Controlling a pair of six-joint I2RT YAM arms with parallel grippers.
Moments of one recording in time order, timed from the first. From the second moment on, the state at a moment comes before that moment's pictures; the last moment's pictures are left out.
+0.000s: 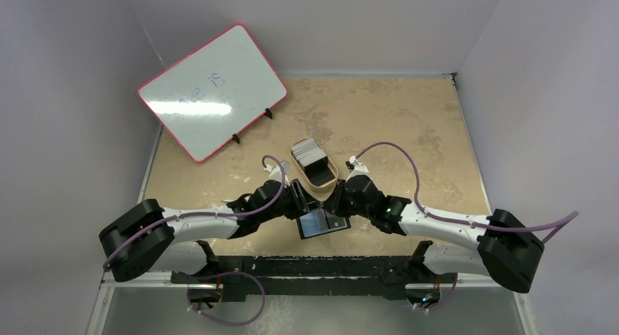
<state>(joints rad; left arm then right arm) -0.96 1.29 0.39 0.40 -0.01 -1.20 0.94 1.19 0.48 0.02 0.11 0.96</state>
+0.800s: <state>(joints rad) -0.96 1.37 0.45 0.37 -0.03 -1.18 0.94 1.07 0.45 -0.08 0.13 0.91</state>
